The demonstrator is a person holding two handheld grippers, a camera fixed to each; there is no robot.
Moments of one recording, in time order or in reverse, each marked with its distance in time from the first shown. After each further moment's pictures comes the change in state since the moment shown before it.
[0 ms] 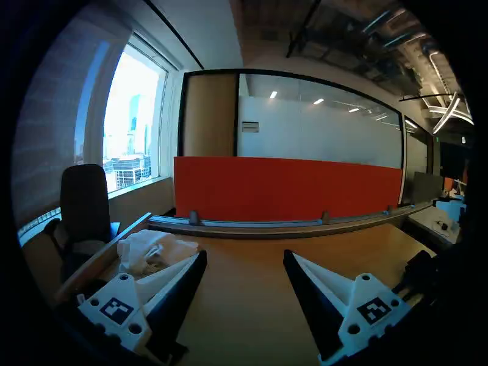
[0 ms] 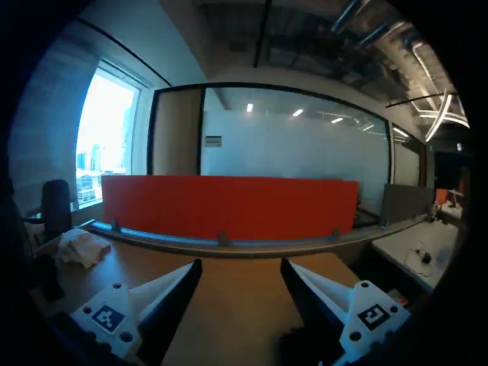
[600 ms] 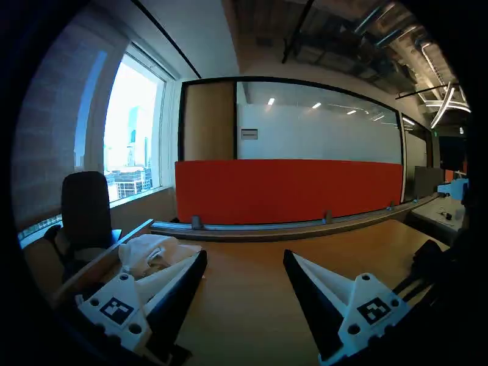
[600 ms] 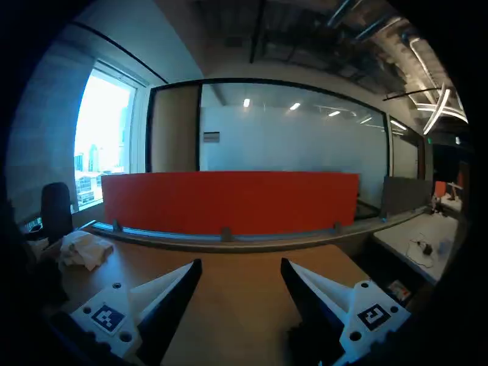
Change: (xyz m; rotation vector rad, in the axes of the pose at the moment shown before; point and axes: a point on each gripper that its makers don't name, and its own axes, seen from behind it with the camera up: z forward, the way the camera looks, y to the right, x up) left arm -0.027 -0.008 0.003 0.012 0.056 0.040; right arm -0.011 -0.014 -0.004 -0.009 -0.025 0.037
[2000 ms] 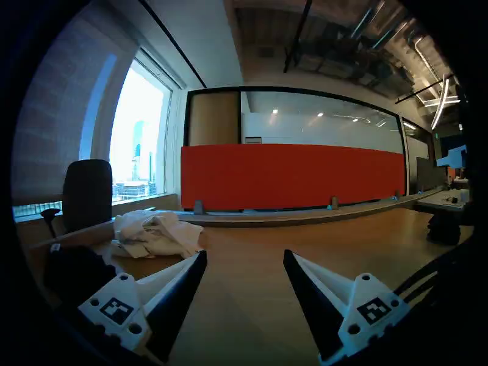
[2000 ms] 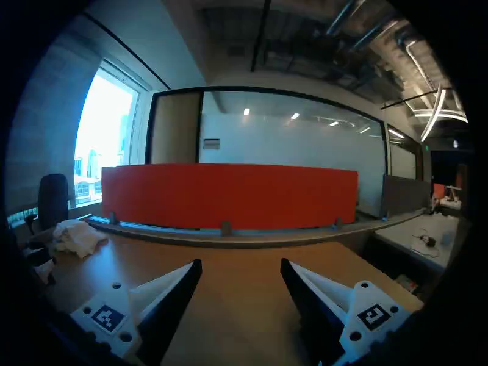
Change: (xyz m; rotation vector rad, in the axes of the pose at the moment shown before) left arm -0.136 0.000 0.005 0.024 0.100 -0.001; right arm -0.075 -0.011 0.006 -0.007 0.077 -0.033
